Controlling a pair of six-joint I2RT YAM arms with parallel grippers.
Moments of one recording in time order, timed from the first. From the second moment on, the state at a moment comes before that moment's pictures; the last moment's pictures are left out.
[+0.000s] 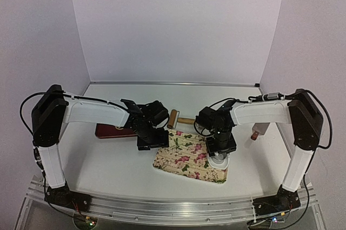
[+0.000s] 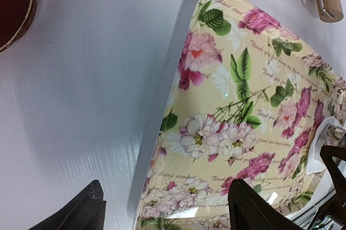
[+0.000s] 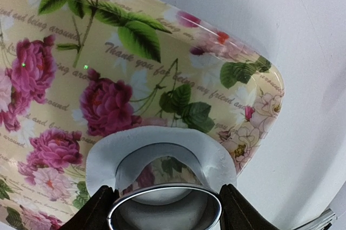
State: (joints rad) left arm -0.97 1.89 1.31 -0.60 0.00 -0.98; right arm 0.82 1.86 1.23 -0.98 0.16 0.66
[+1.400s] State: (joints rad) left arm -0.97 1.98 1.34 -0.60 0.04 -0.94; right arm 0.85 1.90 1.14 -0.86 0.20 0.69
